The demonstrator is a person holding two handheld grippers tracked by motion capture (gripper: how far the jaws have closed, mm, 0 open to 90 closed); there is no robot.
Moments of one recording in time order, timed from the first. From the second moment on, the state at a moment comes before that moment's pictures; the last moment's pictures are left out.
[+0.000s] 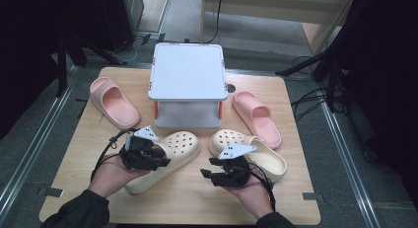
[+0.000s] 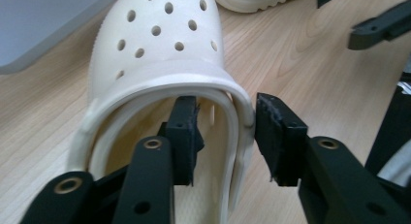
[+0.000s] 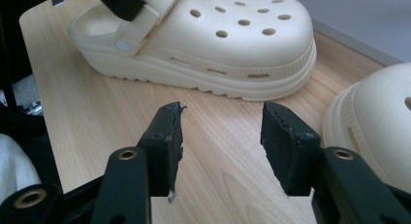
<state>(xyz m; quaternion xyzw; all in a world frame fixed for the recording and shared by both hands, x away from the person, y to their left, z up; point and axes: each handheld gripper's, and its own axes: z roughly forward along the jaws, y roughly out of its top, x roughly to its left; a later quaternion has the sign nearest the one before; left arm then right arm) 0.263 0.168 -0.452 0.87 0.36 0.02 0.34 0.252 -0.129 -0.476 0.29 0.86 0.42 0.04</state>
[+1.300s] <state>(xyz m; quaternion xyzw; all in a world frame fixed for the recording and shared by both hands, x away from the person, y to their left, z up) 0.281 0.245 -0.494 0.83 0.44 0.03 0.33 0.272 -0.050 -0.514 0.27 0.87 0.41 0.02</state>
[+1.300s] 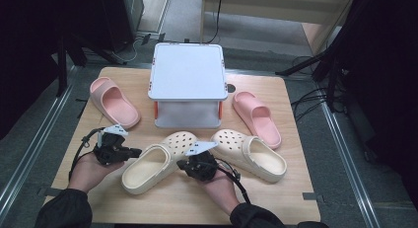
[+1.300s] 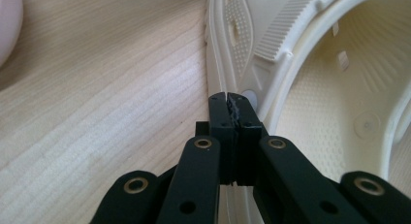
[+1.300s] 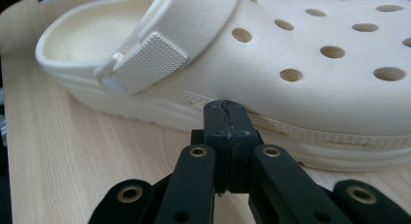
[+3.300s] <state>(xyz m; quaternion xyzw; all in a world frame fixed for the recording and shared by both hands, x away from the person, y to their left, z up) 0.273 0.211 -0.471 0.84 0.39 -0.02 0.37 0.262 -0.160 -0.453 0.29 0.86 0.41 0.04</state>
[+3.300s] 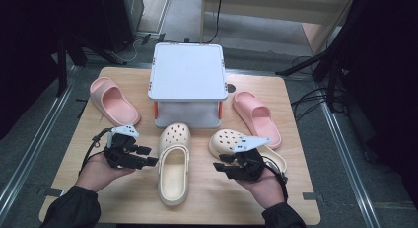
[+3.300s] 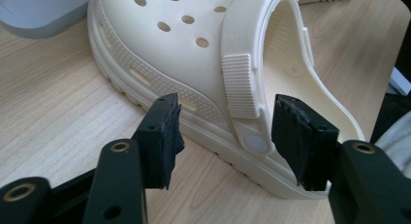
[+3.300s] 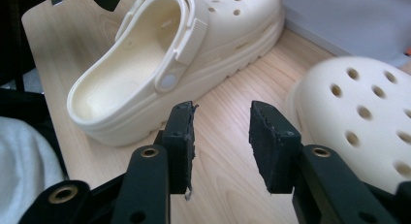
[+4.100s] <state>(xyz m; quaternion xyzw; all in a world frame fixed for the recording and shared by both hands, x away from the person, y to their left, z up) 0.277 0.218 -0.473 0.85 0.38 0.00 0.37 0.260 -0.265 -0.447 0.36 0.83 0.41 0.06</state>
